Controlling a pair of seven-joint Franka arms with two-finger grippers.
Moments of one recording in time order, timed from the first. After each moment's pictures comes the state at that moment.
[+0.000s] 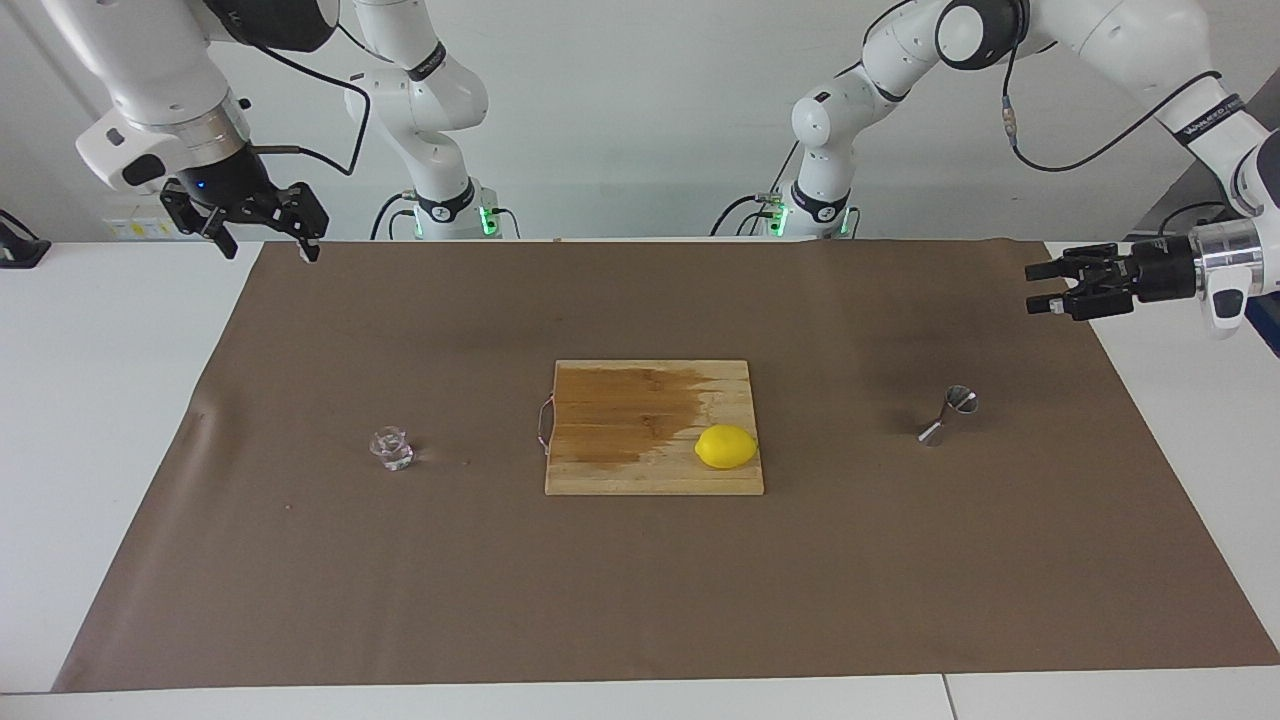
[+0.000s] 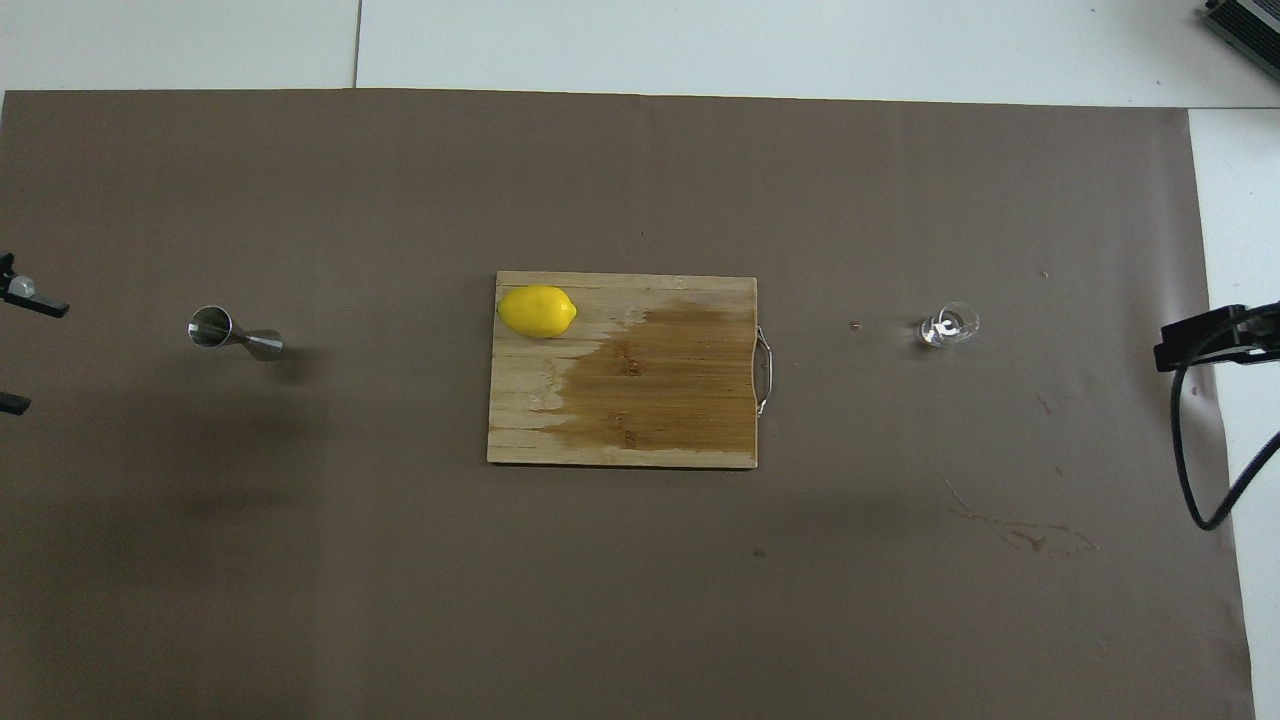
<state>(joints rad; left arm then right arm) 0.59 0.49 -0.18 -1.28 -0.72 1.05 -0.65 0.03 -0.03 -0.09 -1.58 -0.07 1.49 -0.05</state>
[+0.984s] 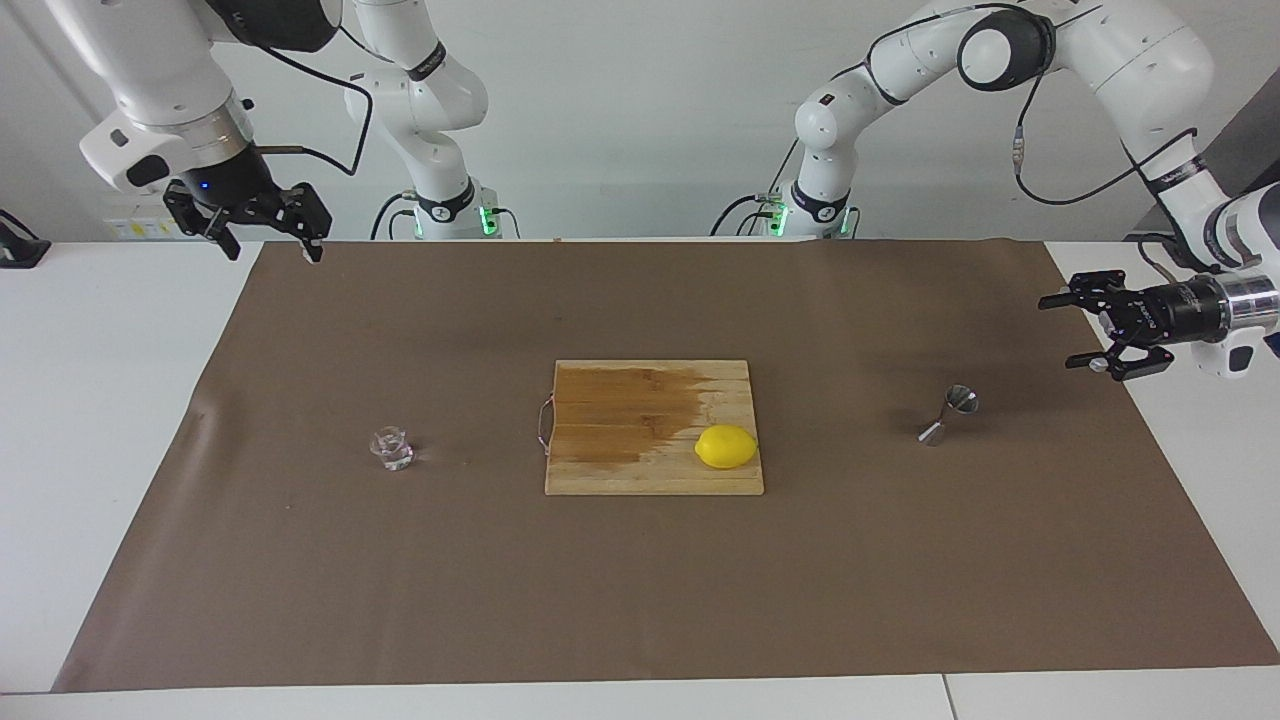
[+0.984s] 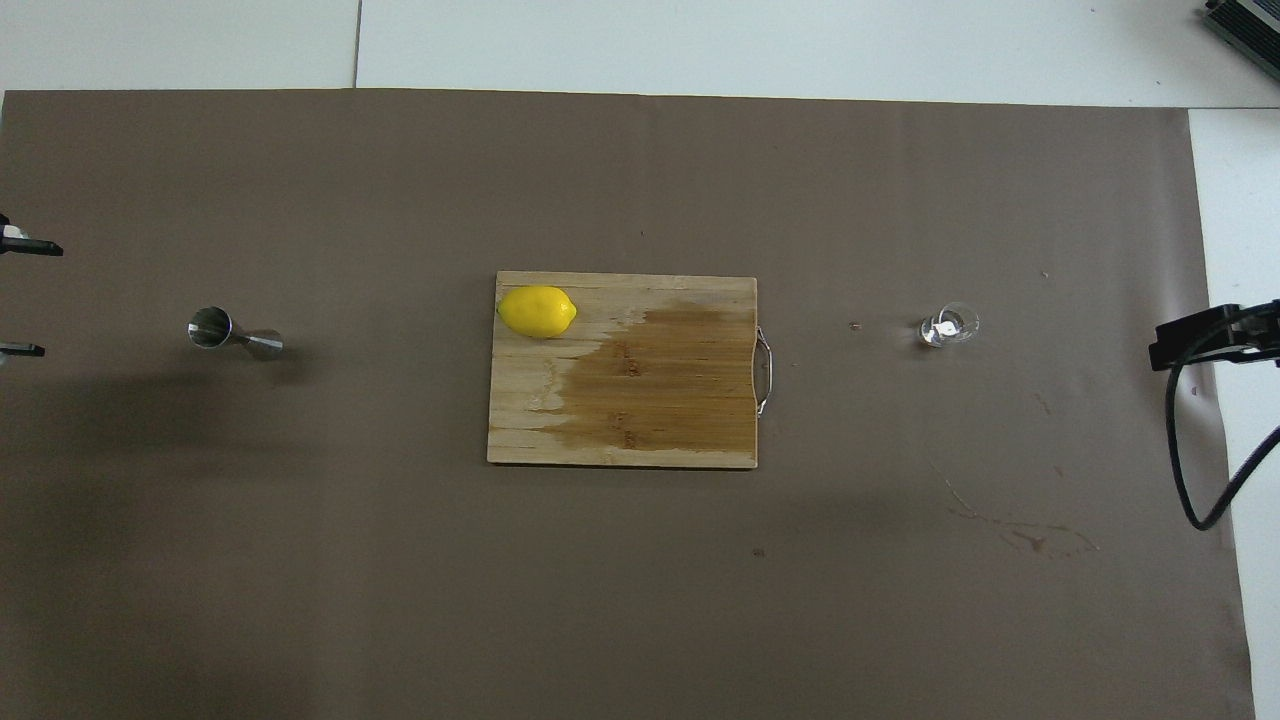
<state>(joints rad) 0.67 0.58 -0.19 -1.33 -0.97 1.17 -1.10 0.04 -0.03 -0.08 -1.58 -0.07 1.49 -0.05</state>
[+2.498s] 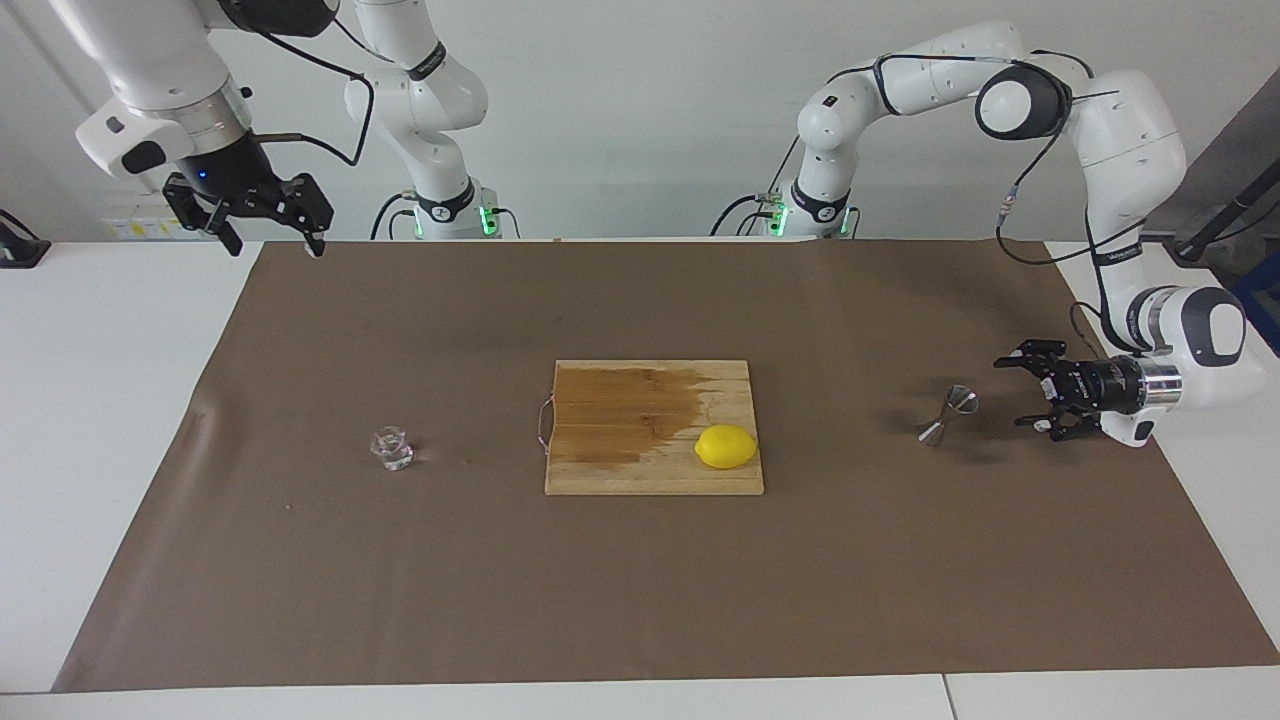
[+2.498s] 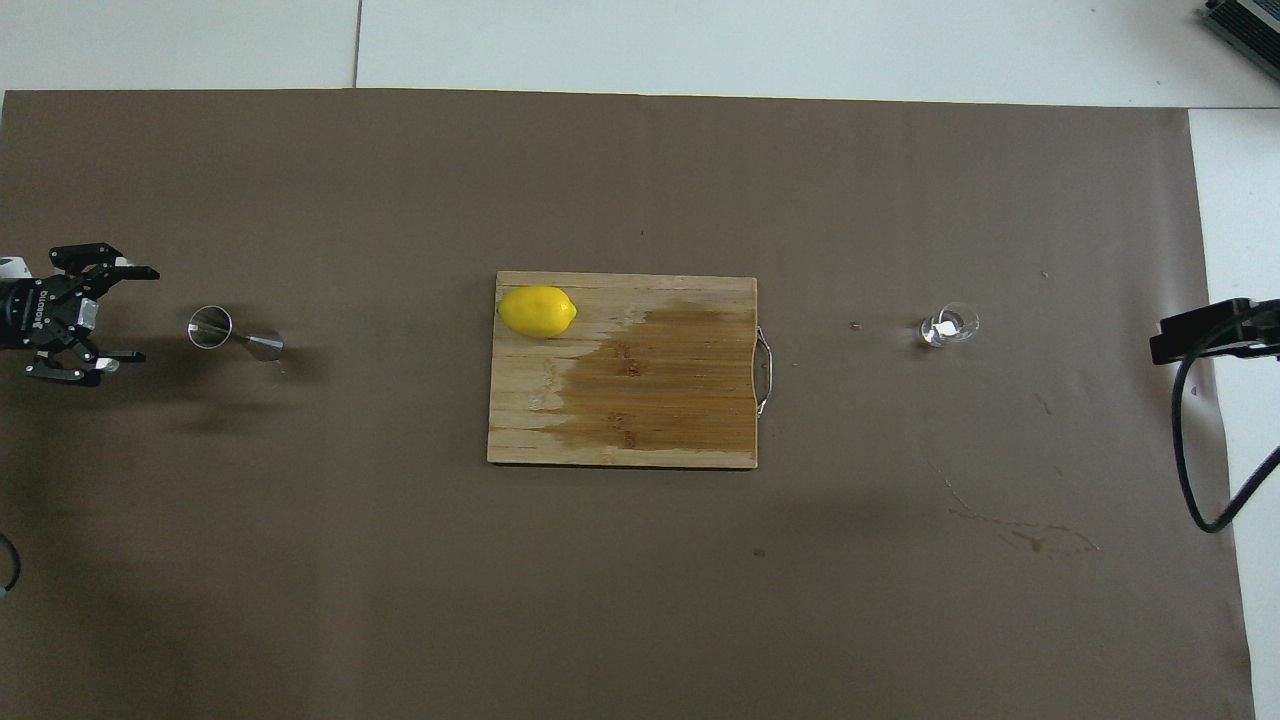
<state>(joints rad) 0.74 0.84 -0.30 -1.37 -1.00 1.24 -1.00 0.04 -0.04 -0.08 -1.55 -0.03 1.49 -0.05</state>
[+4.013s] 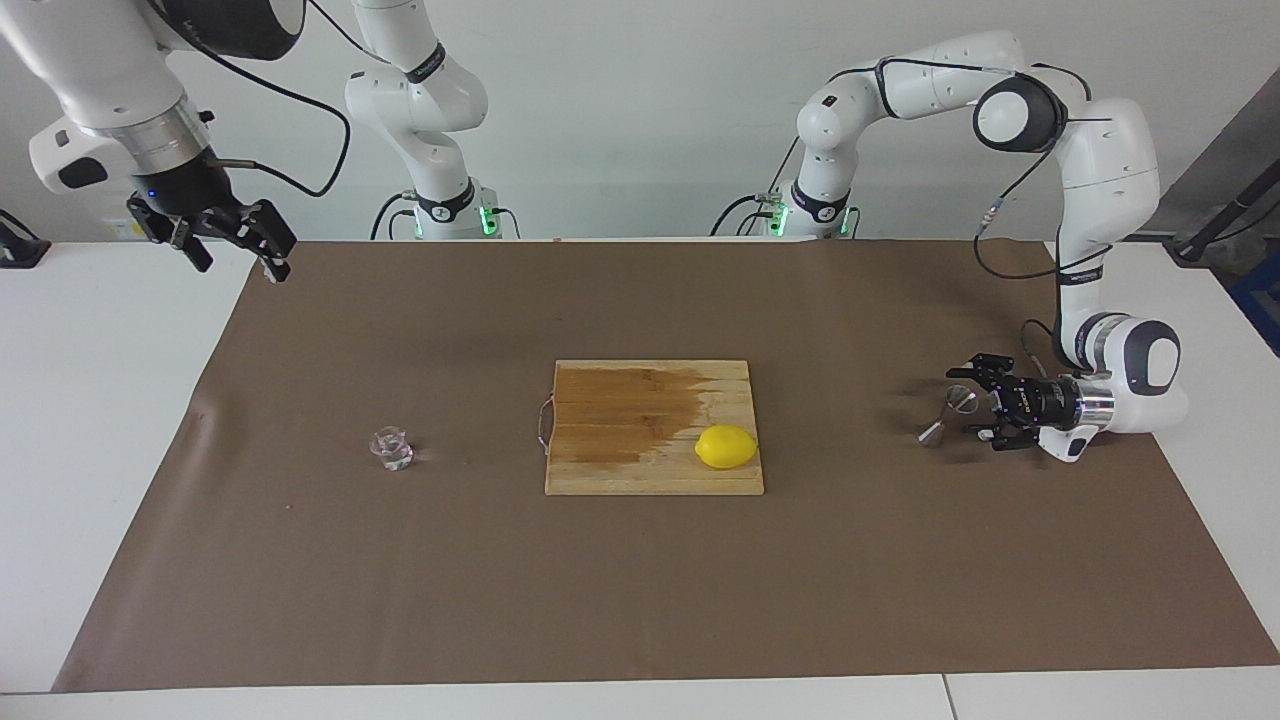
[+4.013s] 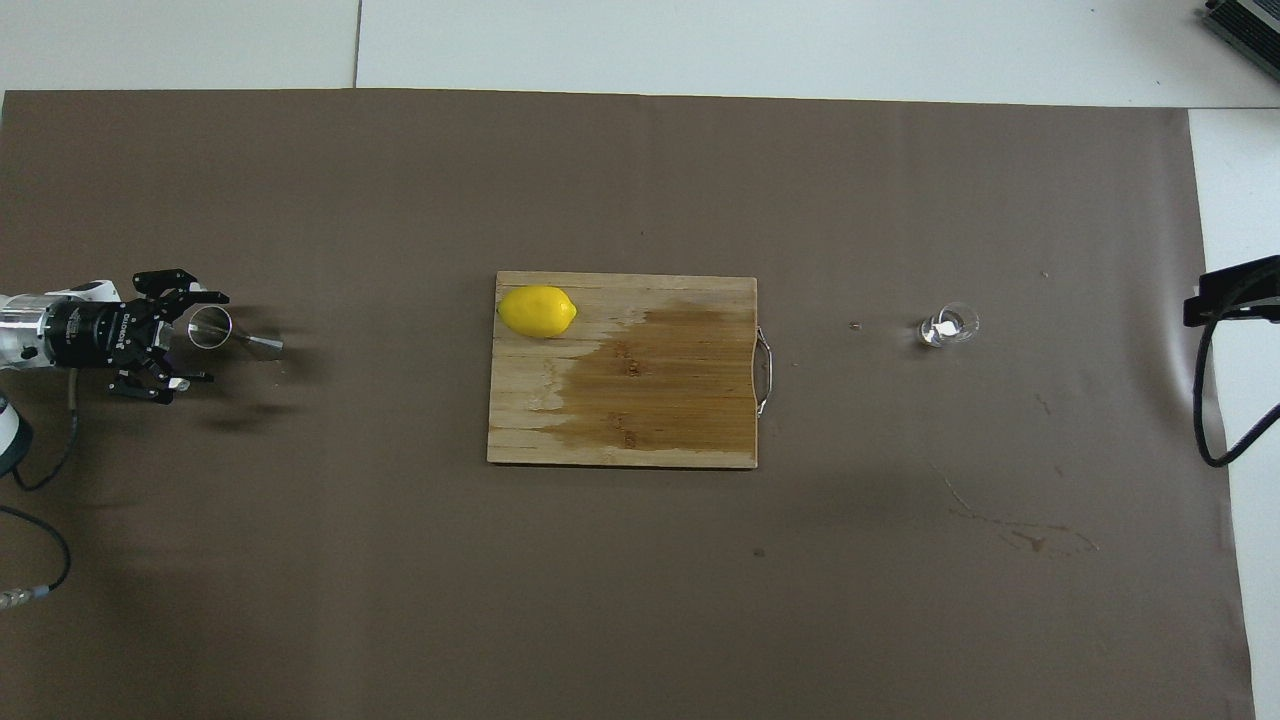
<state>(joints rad) 0.72 0.89 -0.33 -1.47 -1.00 1.26 -0.92 -0.03 -0.01 -0.08 -1.54 -0.02 1.55 0.05</state>
